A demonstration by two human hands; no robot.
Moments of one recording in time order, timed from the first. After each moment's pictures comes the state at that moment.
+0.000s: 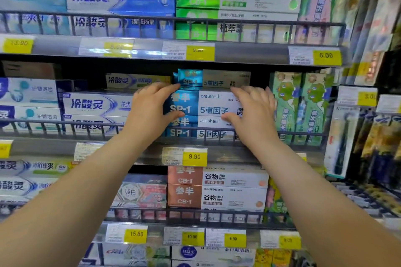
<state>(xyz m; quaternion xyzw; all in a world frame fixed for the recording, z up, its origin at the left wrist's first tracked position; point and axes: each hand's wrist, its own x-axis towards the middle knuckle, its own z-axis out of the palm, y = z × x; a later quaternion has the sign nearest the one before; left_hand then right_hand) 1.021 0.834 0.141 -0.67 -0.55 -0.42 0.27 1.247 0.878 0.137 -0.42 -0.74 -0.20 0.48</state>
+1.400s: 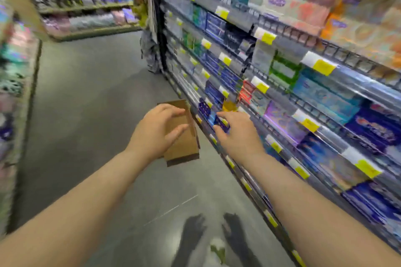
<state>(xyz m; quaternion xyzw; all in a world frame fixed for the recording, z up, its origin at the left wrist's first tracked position) 0.620 0.229 -0.151 -0.33 -0.89 -0.30 0.11 0.693 0.434 -0.154 -0.06 -0.95 0.25 0.18</state>
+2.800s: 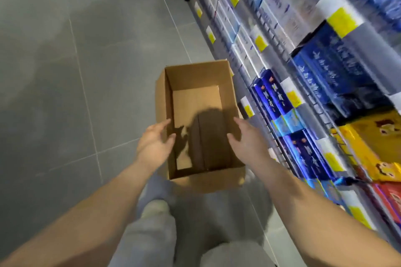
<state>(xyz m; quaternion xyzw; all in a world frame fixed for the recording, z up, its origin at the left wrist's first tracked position) 0.068 0.261 -0.673 0.01 -0.94 -0.31 -0.15 0.110 0.497 -0.674 -0.18 -0.93 0.29 -0.12</state>
